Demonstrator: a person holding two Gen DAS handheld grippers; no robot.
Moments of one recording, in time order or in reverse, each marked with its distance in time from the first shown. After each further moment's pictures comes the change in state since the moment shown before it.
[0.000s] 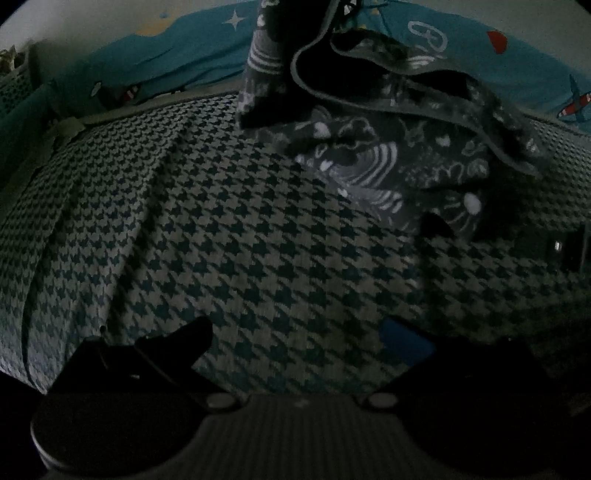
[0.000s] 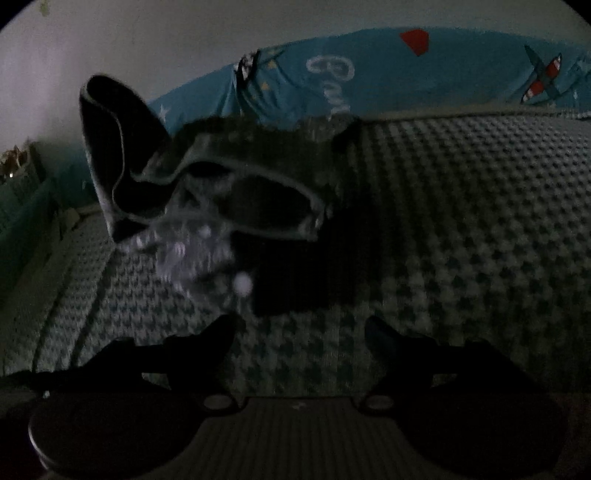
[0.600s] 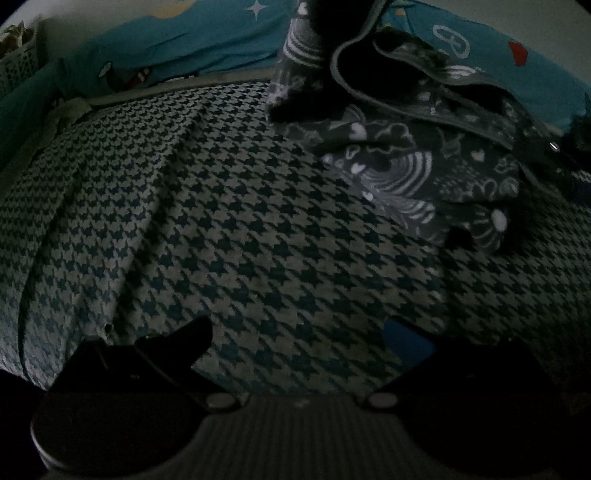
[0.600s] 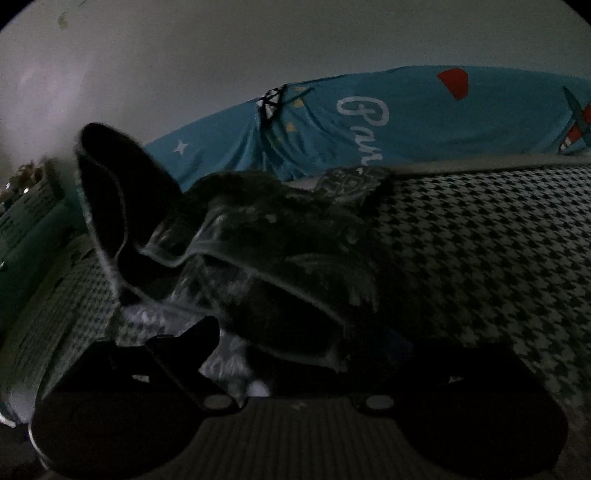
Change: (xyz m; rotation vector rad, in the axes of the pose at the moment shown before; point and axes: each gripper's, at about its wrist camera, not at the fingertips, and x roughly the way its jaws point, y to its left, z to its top) left arm 0.011 0.019 0.006 -0.057 0.029 -0.007; right arm 0.035 0.020 0.056 -0.028 -0.075 0.054
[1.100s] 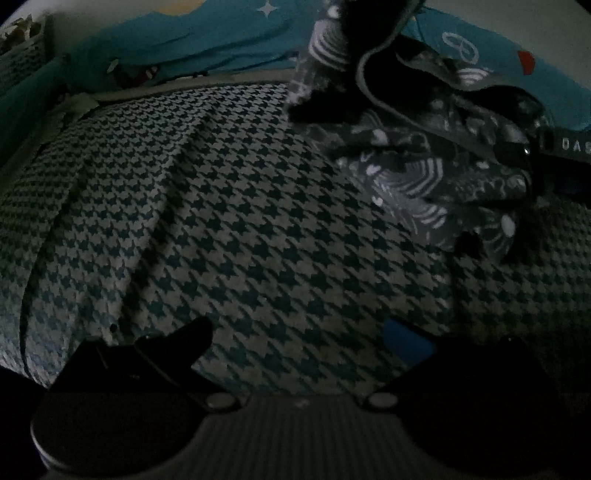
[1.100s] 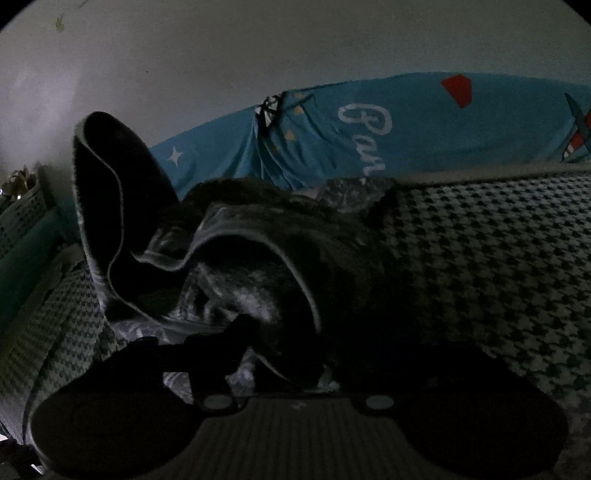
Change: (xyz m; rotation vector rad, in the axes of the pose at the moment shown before) left arm -0.005 0.007 0.003 -0.032 -0.016 -0.002; right arm 0.006 0.014 -0.001 -0.006 -0.062 -0.012
